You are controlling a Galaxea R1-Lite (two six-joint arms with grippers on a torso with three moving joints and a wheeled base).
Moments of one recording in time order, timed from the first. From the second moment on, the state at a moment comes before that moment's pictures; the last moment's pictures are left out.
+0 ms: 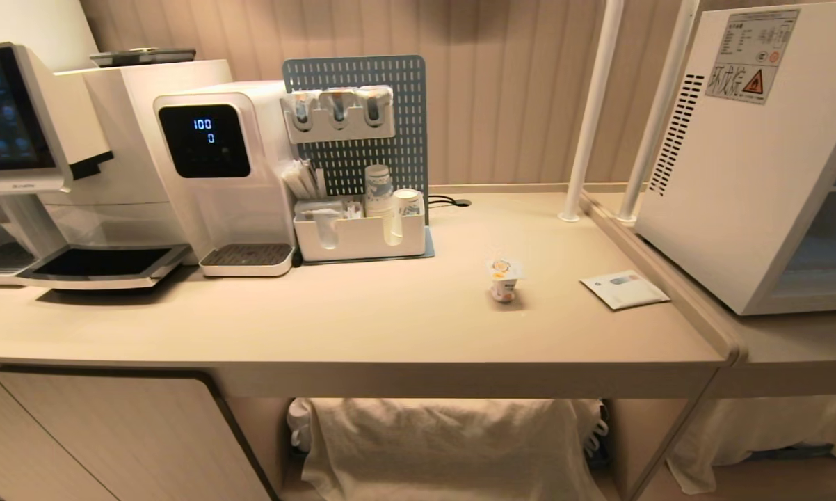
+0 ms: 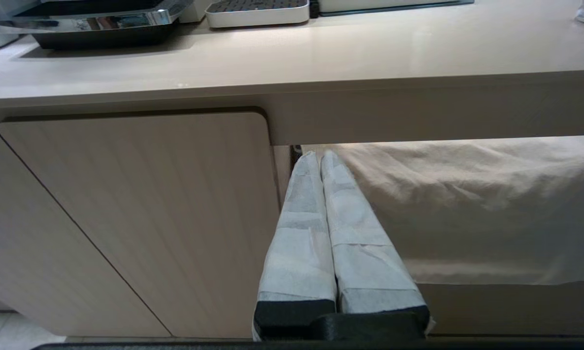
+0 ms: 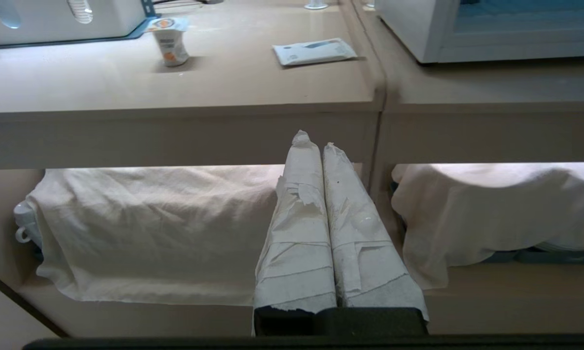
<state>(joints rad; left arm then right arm) 0.00 0.00 0.00 0.00 0.00 0.05 0.00 0.00 0.00 -0.02 0.00 -0.01</state>
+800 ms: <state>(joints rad) 0.00 0.00 0.00 0.00 0.00 0.04 0.00 0.00 0.00 -0.02 0.00 -0.01</state>
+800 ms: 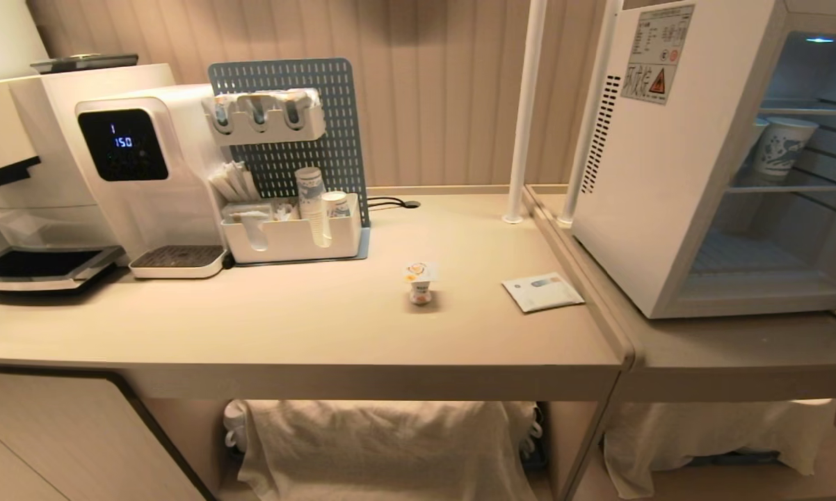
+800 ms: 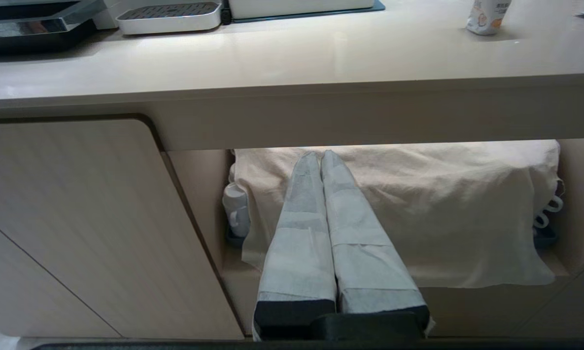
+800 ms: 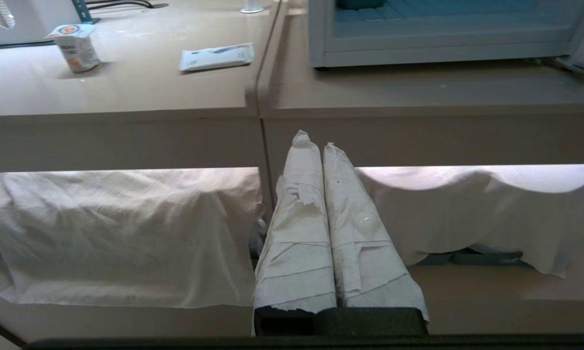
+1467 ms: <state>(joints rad) 0.00 0.00 0.00 0.00 0.00 0.05 0.00 0.00 0.00 -0.02 0.00 -0.01</state>
